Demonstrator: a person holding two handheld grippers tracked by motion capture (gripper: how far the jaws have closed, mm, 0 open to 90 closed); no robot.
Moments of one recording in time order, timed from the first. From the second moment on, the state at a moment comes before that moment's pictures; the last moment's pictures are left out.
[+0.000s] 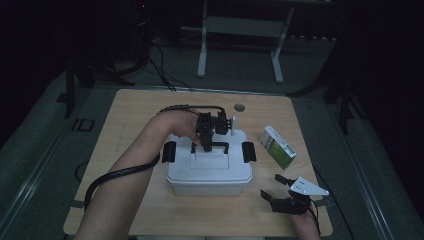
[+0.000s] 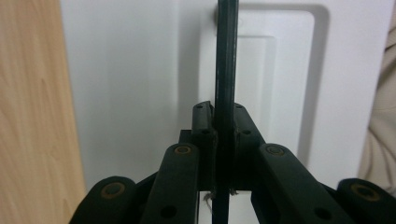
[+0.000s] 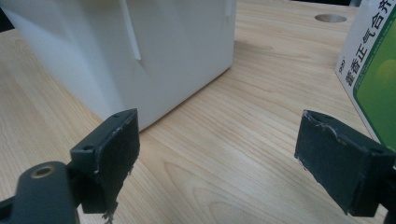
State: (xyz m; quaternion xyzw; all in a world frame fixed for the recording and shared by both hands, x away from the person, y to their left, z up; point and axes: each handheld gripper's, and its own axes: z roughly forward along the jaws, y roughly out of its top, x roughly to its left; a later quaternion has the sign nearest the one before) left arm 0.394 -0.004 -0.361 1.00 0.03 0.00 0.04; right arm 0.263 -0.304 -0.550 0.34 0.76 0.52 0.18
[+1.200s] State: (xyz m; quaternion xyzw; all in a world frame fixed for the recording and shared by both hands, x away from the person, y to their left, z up) left arm 0.387 0.010 -0.332 1.00 0.03 0.03 0.04; right arm 0.263 -0.304 -0.551 0.34 0.76 0.52 0.18
